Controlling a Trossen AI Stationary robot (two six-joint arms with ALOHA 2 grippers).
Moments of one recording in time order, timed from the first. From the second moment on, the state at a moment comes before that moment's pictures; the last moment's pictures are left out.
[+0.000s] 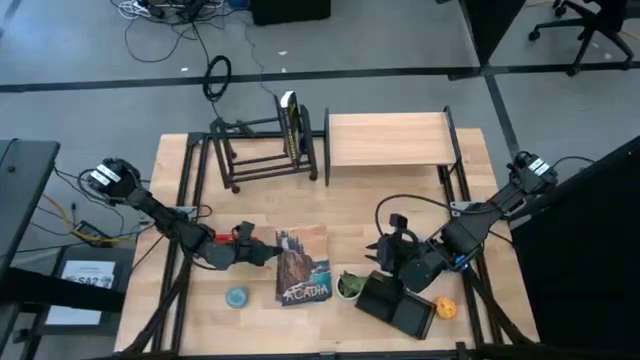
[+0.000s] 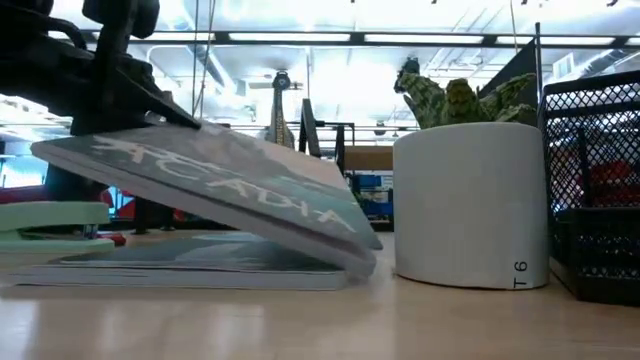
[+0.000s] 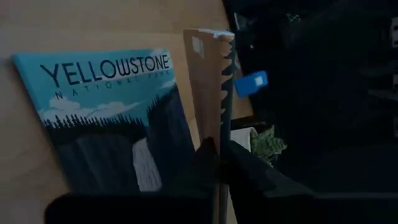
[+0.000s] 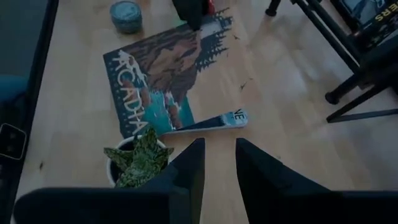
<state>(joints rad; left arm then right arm) -0.57 1.31 0.30 0.59 -0.66 -1.52 0.64 1.42 1.26 -0.75 0.65 0.55</state>
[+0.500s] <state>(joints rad) -0.57 1.18 0.30 0.60 -0.61 -1.43 0.64 1.42 1.26 -0.75 0.65 0.55</state>
